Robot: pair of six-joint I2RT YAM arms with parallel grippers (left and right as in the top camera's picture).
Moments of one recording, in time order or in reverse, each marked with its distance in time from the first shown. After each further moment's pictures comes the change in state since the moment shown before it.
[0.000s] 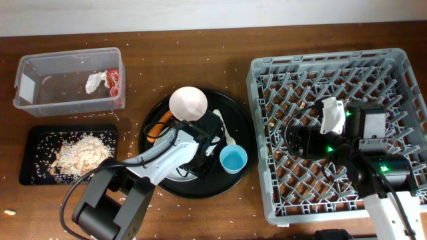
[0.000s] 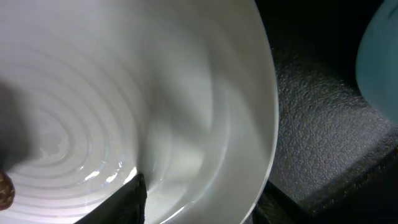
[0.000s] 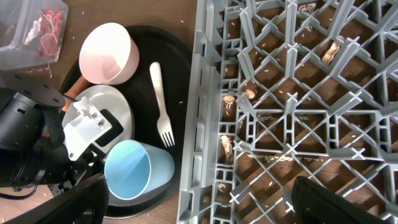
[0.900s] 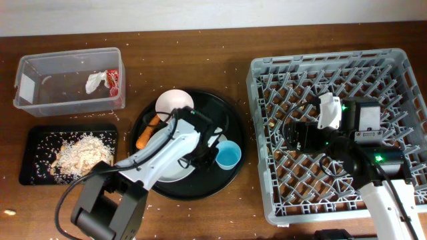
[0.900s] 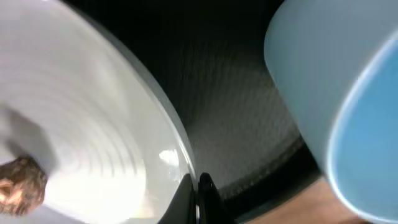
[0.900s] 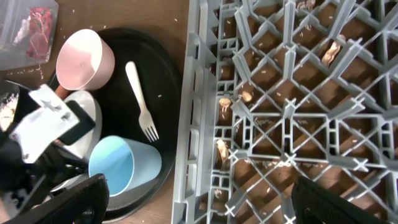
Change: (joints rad) left arm 0.003 -0.011 0.196 -0.238 -0.012 -0.011; right arm 0.000 0.062 0.000 0.040 0.007 0.000
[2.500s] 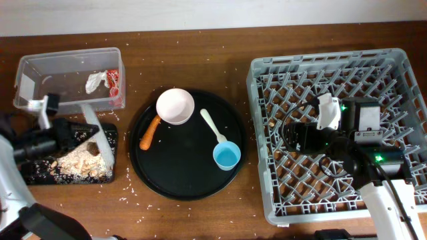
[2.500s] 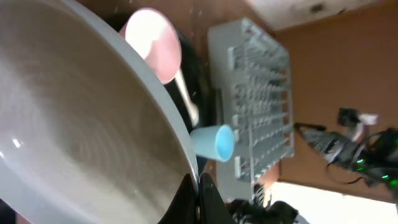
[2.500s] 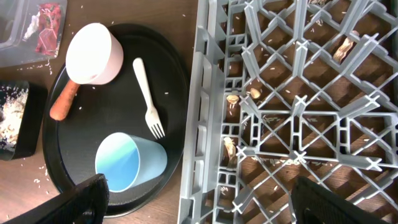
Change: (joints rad) left arm 1.290 -0.187 0.167 -0.489 0.988 0.689; right arm 0.000 0.000 0.000 -0.012 -0.031 -0.005
